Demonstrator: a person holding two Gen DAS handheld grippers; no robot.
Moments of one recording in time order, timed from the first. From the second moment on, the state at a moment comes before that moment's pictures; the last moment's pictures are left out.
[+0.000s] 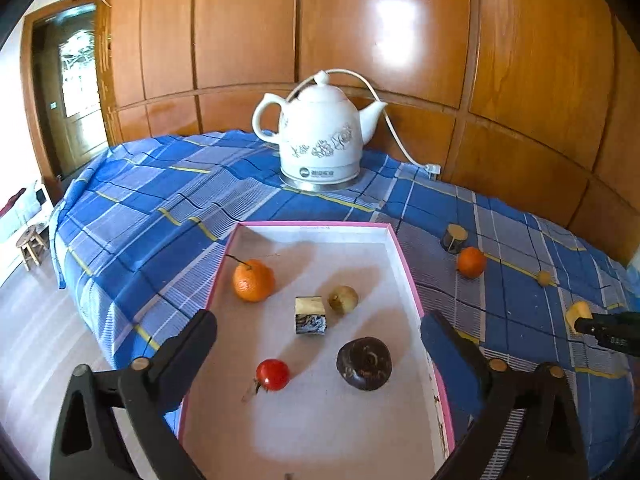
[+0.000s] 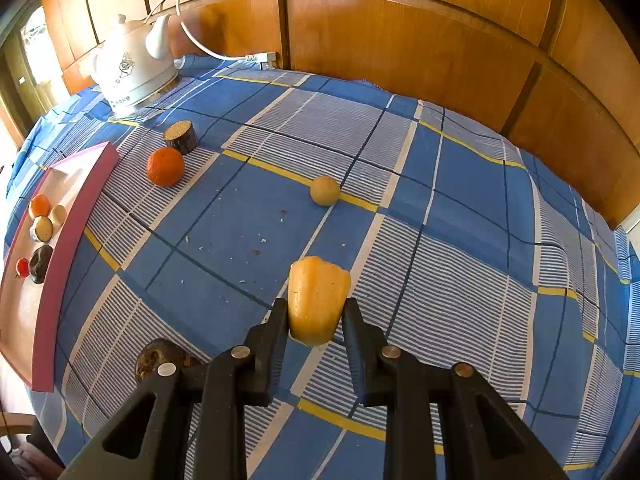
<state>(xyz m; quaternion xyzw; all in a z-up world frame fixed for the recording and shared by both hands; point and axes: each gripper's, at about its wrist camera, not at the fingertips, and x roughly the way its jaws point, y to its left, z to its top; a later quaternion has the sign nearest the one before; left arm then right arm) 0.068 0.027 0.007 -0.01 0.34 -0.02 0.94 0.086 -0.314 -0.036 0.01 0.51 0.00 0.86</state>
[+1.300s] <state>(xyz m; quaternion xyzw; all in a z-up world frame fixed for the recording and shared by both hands) 0.047 0.054 -0.006 -0.02 0.38 0.02 0.93 0.080 -0.289 -0.025 0.01 0.49 0.06 0.87</state>
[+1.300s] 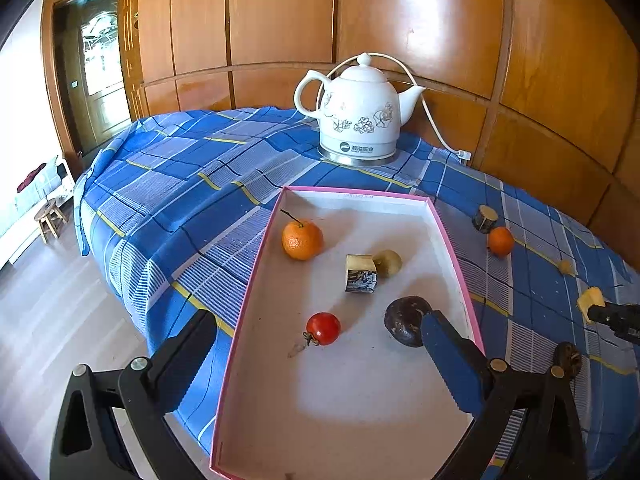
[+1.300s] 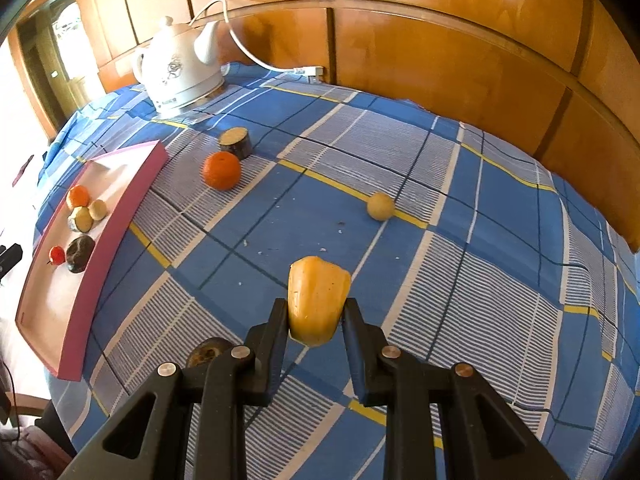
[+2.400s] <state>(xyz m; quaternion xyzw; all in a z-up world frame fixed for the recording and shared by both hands) 0.046 0.057 -0.009 -0.03 0.37 0.01 0.93 0.075 -0.268 -0.025 -0.02 0.50 0.08 0.86</state>
